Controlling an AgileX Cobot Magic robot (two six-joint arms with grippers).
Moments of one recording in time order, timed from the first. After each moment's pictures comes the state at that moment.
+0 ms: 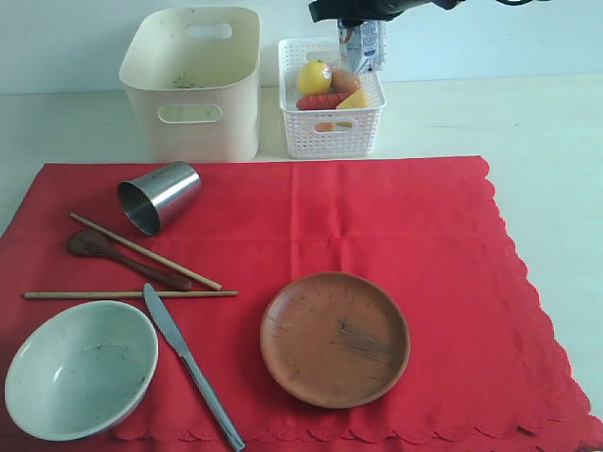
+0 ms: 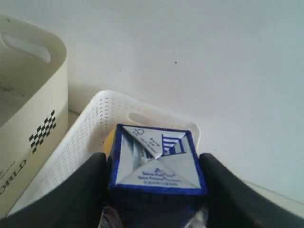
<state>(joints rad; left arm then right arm) 0.05 0.01 0.00 -0.02 0.16 -0.03 0.37 2.15 -1.77 -0.44 0.26 0.33</state>
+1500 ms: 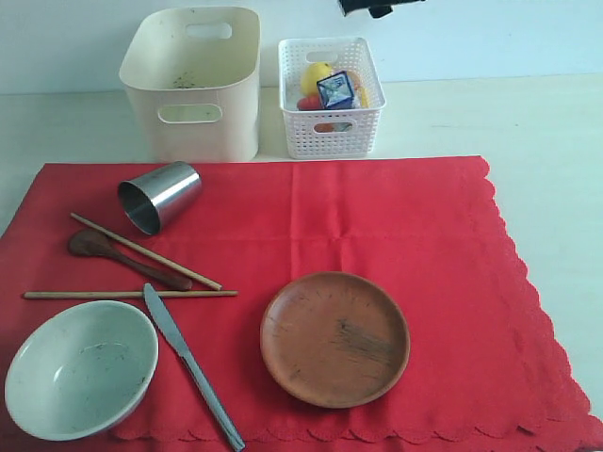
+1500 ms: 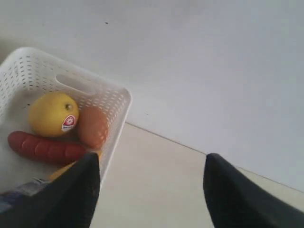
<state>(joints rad) 0.05 0.01 0.00 -0.02 0.16 -0.03 0.37 2.20 -1.97 -0.59 0.63 0.33</state>
